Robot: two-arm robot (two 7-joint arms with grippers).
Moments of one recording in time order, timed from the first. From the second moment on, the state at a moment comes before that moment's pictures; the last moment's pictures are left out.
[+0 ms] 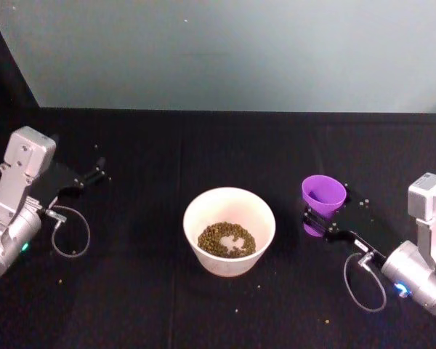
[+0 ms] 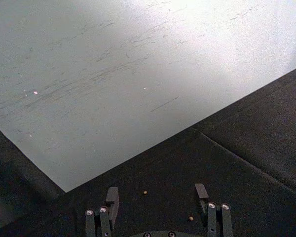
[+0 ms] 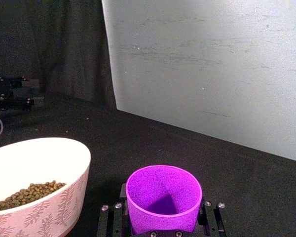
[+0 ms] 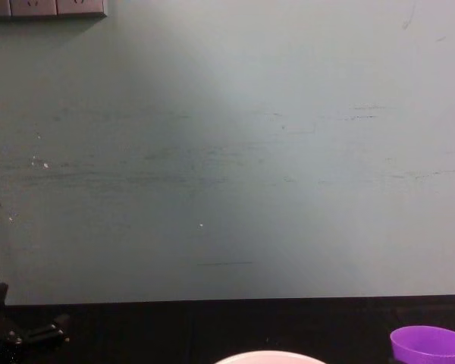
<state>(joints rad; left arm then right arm) -0.20 0.60 0.45 -1.41 -0.25 -0.12 0.03 0.19 0.49 -0.42 -1.23 0.48 -0.36 0.45</state>
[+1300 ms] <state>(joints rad) -0.20 0.60 0.45 -1.41 -0.25 -0.12 0.03 0.10 0.53 -0.33 -1.43 0.50 -0.33 0.45</state>
